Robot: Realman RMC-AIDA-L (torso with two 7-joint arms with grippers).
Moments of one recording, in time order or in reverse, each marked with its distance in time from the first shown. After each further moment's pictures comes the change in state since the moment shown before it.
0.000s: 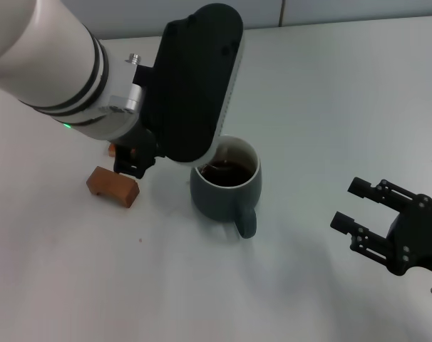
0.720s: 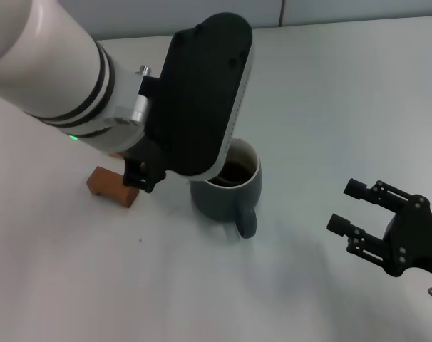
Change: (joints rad) left arm 0.010 0.000 0.012 0.024 -0.054 0.016 -0.006; right arm 0.009 0.000 -0.002 0.002 -0.014 0.002 0.000
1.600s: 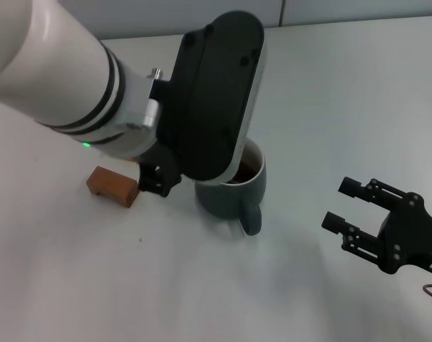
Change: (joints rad) left arm 0.017 0.001 0.026 0.023 -0.025 -0.027 -0.041; right arm 0.017 -0.002 -0.001 0.018 -0.001 0.010 -0.002
